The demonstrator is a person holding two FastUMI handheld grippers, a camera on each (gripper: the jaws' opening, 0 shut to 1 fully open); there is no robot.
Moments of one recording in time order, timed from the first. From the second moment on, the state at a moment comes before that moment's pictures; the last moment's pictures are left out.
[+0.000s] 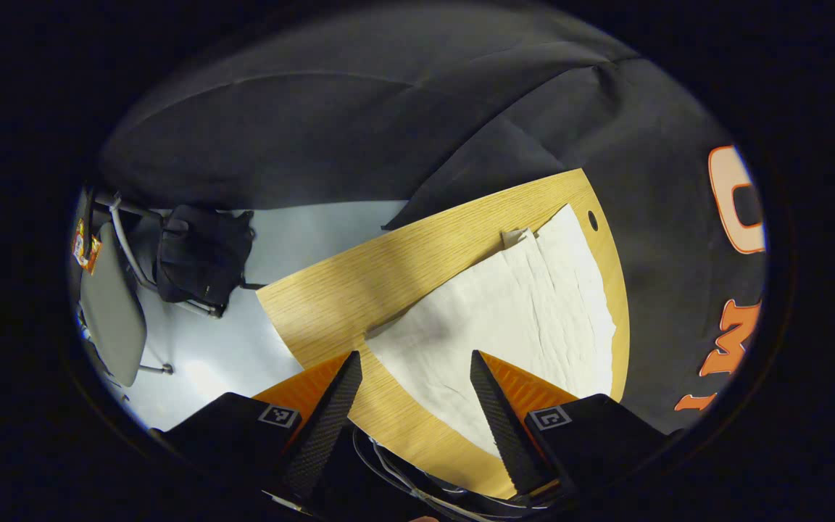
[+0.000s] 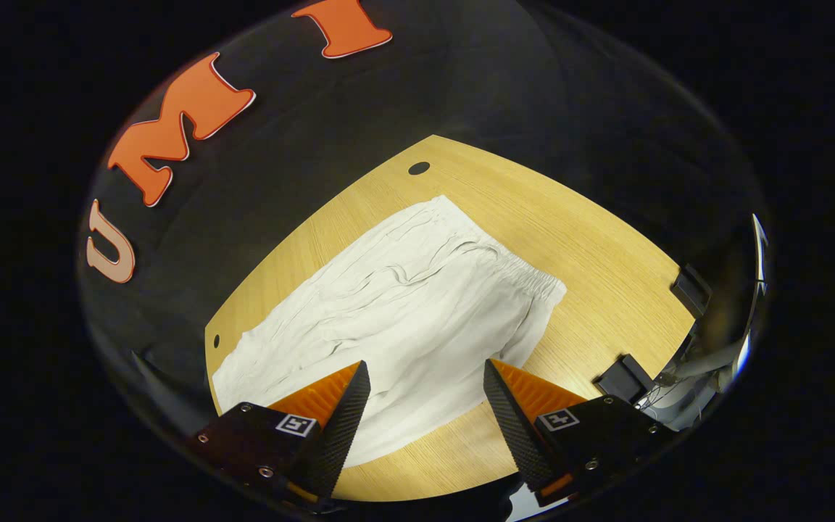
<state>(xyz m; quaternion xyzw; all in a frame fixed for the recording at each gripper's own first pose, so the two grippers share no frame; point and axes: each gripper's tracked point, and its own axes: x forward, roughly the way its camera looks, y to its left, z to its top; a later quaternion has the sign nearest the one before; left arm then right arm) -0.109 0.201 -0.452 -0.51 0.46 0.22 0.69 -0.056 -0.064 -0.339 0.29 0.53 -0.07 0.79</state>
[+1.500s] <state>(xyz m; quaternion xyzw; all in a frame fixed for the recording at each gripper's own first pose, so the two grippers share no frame) -0.064 0.208 -0.479 -0.50 0.43 0.28 0.70 -0.042 -0.161 -0.478 0.36 0.58 -0.17 0.71</state>
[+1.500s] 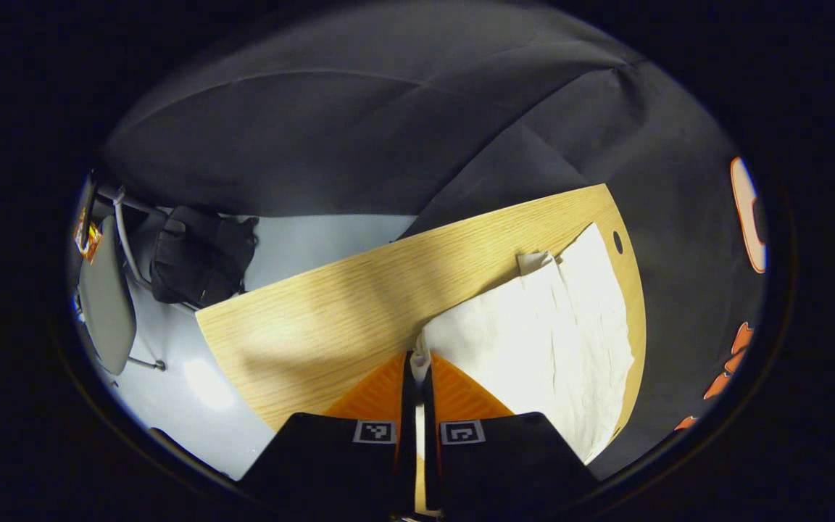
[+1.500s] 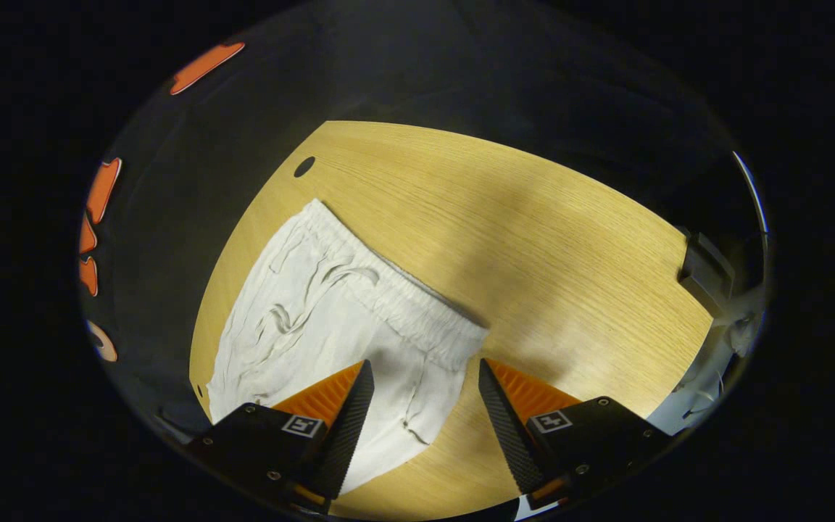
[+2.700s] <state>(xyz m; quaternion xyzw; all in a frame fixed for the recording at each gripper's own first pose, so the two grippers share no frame) 0.025 0.219 -0.318 -0.34 0.42 0.16 0.83 0.017 -0.173 -0.416 0.48 0.55 -0.16 0.66</state>
